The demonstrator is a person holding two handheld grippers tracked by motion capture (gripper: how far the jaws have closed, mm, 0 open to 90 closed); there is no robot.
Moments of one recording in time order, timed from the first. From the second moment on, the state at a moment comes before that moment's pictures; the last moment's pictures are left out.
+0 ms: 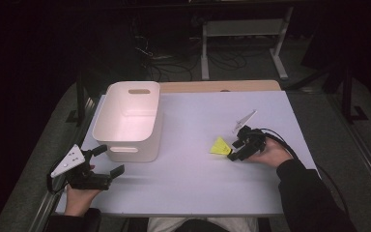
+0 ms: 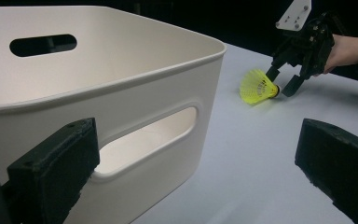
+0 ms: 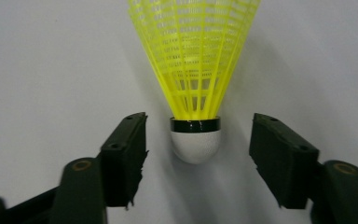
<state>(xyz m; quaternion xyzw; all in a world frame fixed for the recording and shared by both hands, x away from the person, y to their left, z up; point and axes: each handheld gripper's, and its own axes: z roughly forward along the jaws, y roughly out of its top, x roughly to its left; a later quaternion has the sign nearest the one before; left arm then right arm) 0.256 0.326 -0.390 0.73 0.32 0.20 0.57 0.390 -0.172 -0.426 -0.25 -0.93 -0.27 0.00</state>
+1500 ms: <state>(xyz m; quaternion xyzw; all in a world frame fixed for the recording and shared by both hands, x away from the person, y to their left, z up) 0.256 0.327 -0.390 0.73 0.32 0.20 0.56 0.393 -0.178 -0.413 -0.24 -0.93 -0.27 0.01</state>
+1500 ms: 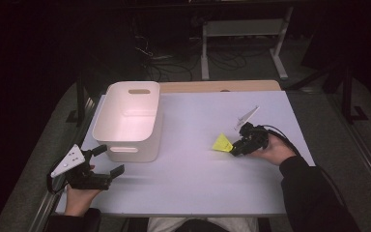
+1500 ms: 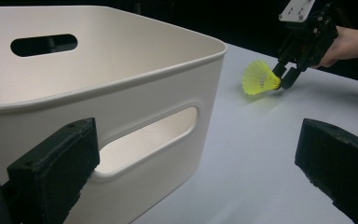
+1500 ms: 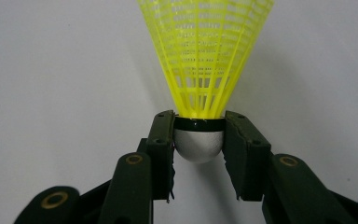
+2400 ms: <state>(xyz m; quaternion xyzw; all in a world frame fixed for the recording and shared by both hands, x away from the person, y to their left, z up) 0.256 0.327 -0.390 0.73 0.32 0.20 0.57 0.392 -0.182 -0.374 -0.24 -0.93 -0.29 -0.02</state>
